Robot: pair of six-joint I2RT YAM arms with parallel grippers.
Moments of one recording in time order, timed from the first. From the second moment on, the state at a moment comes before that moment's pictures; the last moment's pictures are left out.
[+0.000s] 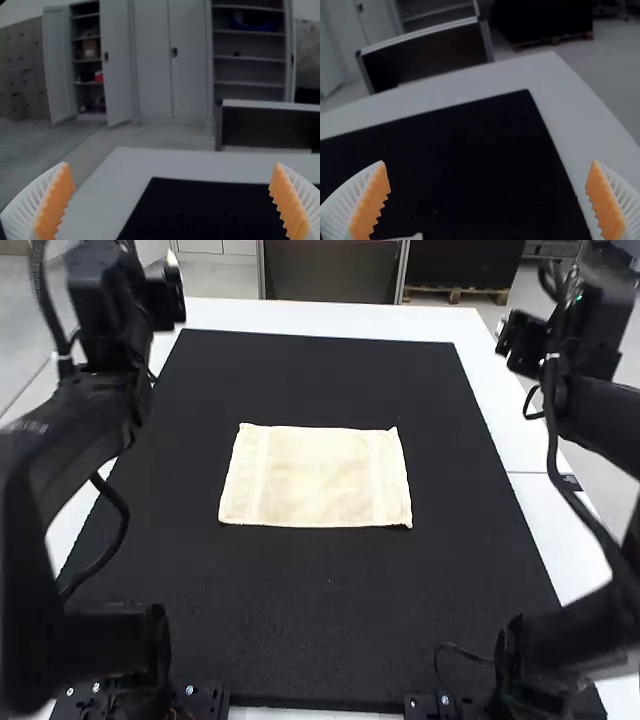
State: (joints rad) left arm 0.13 1.02 0.69 0.45 -0.13 0.04; right arm -0.22 1.21 0.78 0.25 -0.18 0.17
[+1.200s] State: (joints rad) left arm 0.06 1.72 0.78 0.36 0.16 0.06; right arm 0.14 1.78 0.84 0.37 -0.14 0.11
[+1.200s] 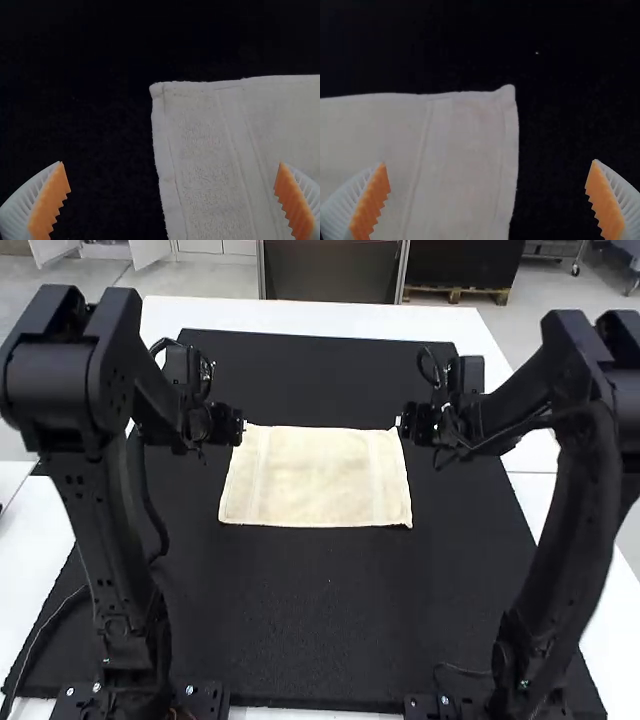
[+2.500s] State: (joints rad) left arm 0.06 2.06 0.97 0.48 0.18 0.18; right arm 0.16 2.19 1.09 0.46 -0.16 0.07
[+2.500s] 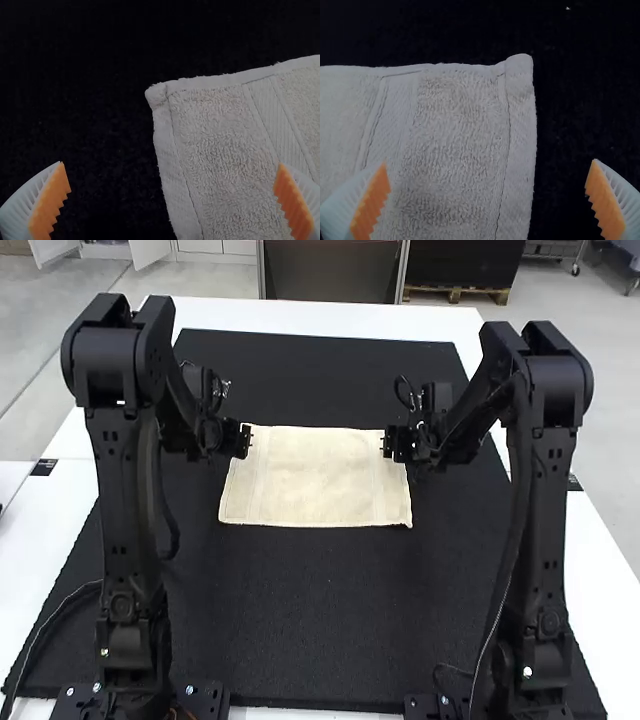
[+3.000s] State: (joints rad) left arm 0.06 2.16 1.02 0.49 0.20 0.18; right arm 0.16 2.23 1.15 0.43 -0.14 0.03
